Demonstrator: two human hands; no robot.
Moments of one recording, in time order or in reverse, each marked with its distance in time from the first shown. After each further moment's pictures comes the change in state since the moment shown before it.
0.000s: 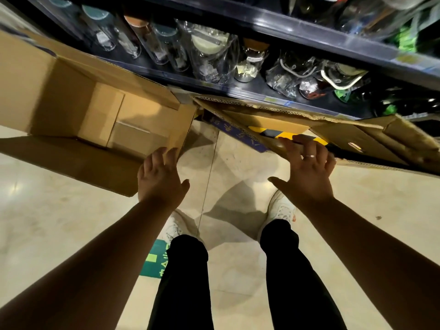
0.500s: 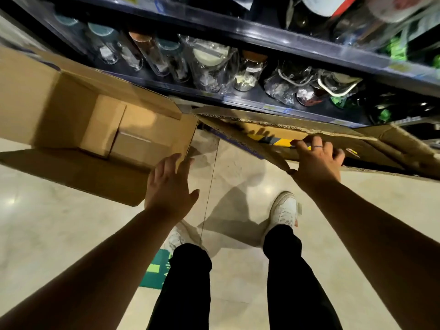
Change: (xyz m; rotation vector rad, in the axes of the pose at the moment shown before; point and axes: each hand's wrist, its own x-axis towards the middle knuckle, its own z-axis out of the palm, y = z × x) left_hand -0.006 0.004 -0.020 0.013 -0.041 0.161; right_hand 0.038 0.013 -0.002 -0.182 -0.153 0.177
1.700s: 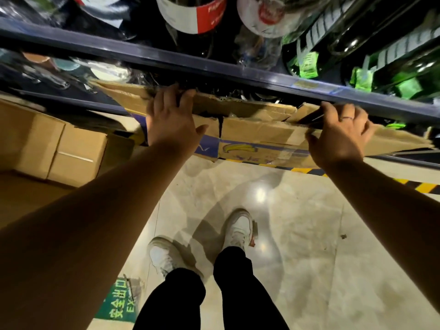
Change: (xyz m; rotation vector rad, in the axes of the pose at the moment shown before) left_hand 0.175 0.230 -0.021 -0.020 0.350 0.049; right_hand 0.112 0.215 -0.024 0.188 0.268 0.140
